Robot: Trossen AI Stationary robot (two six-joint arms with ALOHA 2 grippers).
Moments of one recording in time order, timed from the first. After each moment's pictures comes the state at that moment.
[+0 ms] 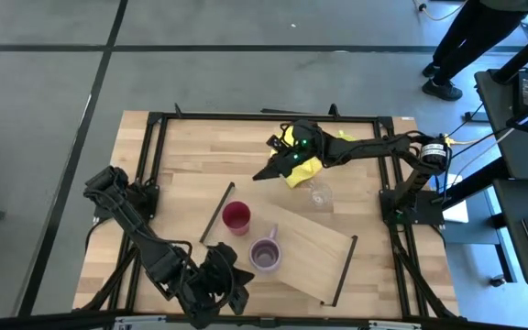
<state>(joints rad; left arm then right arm) -0.77 1.81 1.69 -0.74 -0.74 -1.51 -0.26 1.73 1.08 0.49 -0.76 1.01</state>
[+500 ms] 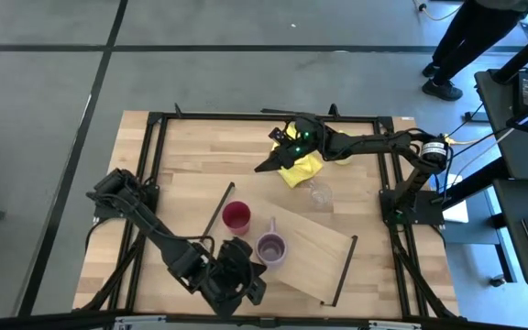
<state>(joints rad) -0.69 1.88 1.69 -0.69 -0.69 -1.47 -0.32 1.73 1.08 0.50 -0.81 1.01</state>
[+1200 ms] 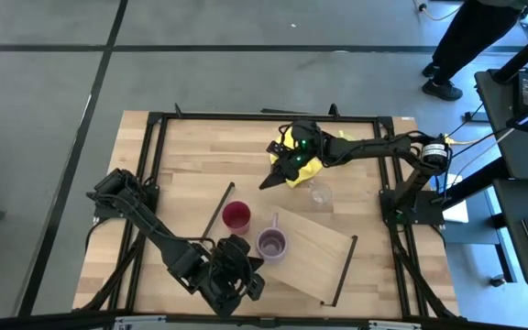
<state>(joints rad) -0.69 1.88 1.69 -0.77 -0.76 -1.48 -0.25 1.72 1.08 0.43 -0.94 0.99</state>
